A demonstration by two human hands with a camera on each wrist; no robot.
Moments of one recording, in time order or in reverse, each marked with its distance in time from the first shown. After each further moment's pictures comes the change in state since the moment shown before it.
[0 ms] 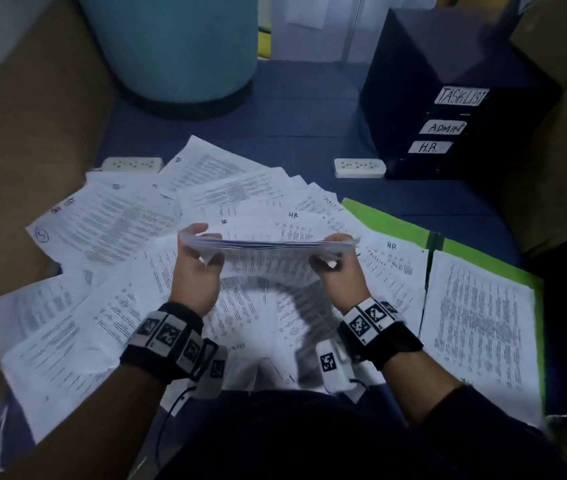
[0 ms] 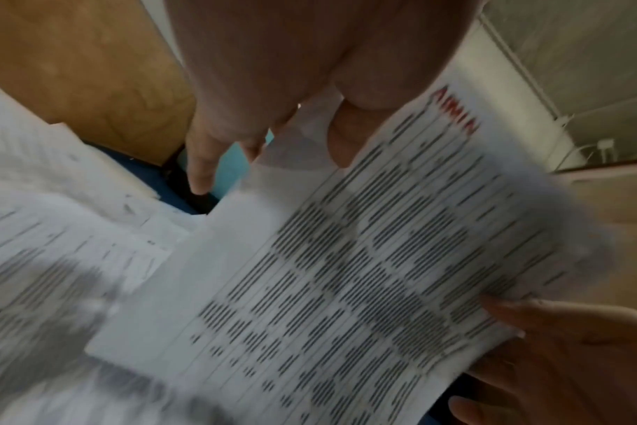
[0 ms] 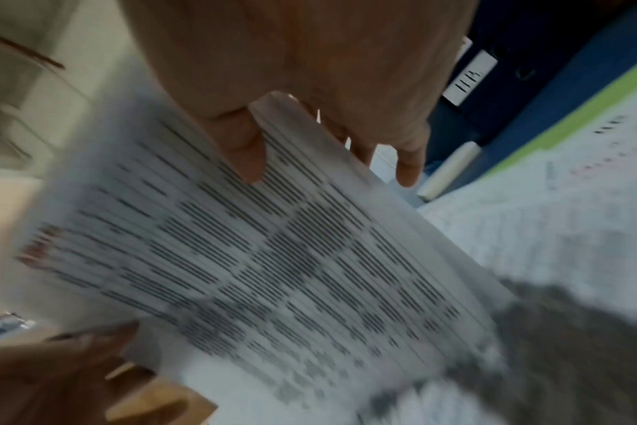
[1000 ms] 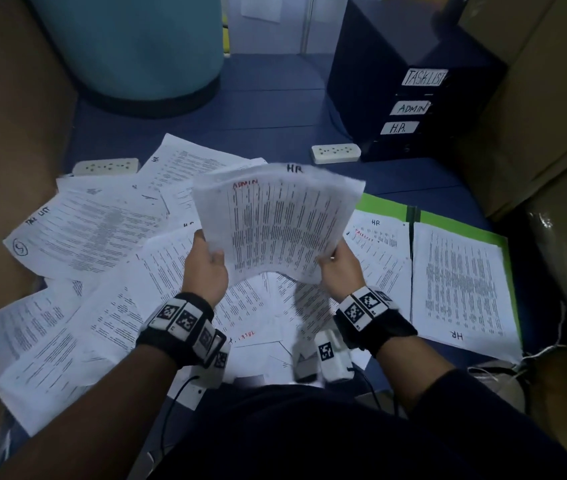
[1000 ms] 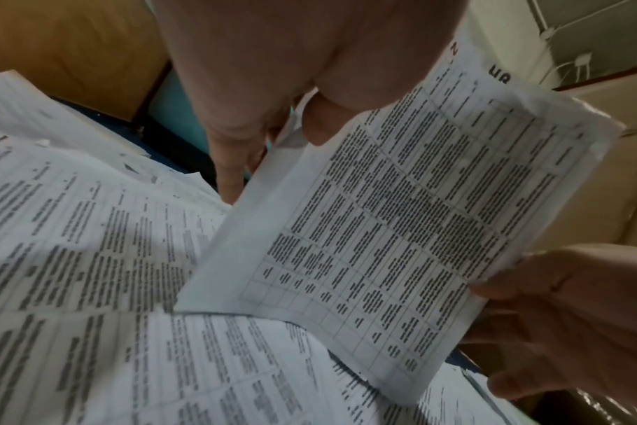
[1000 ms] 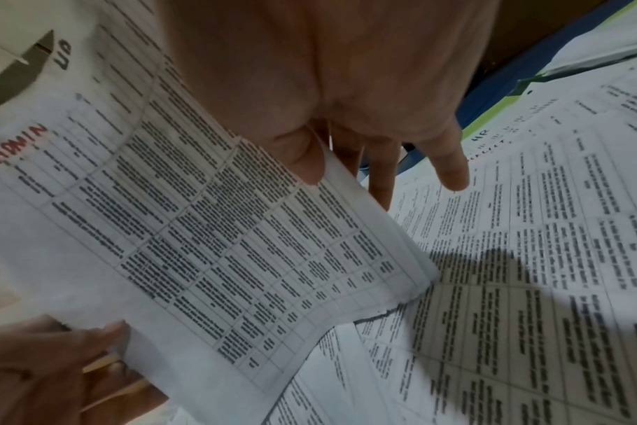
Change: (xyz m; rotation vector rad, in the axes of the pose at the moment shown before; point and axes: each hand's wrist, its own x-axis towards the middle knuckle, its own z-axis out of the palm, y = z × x) left_hand 0.001 -0.011 -0.007 0.182 -0.154 -0.031; right_hand -0.033 0.003 0.016 -0.219 0.108 0.245
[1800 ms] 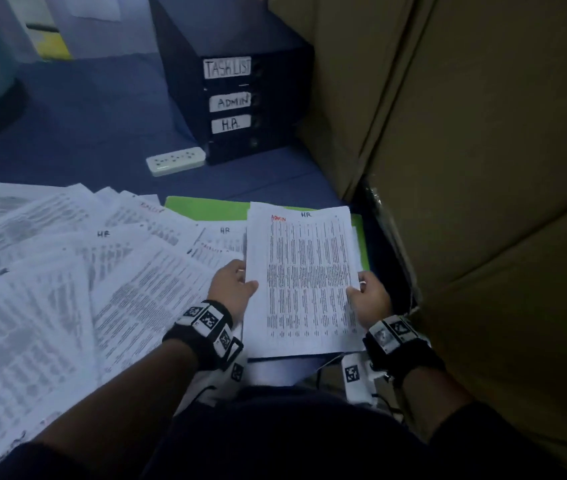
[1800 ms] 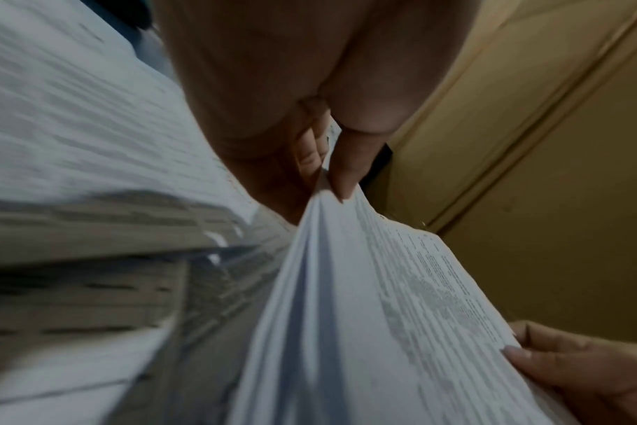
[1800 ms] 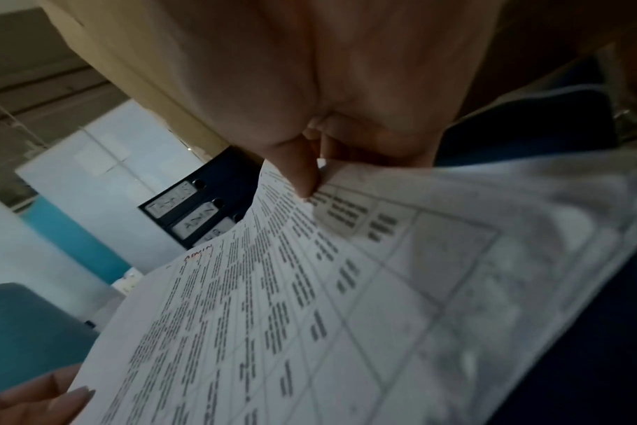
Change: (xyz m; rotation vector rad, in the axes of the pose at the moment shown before) left_hand -0.040 0.078 0.315 -0.142 -0.517 -0.185; right_hand 0.012 0.226 -0.261 -0.045 0.356 0.321
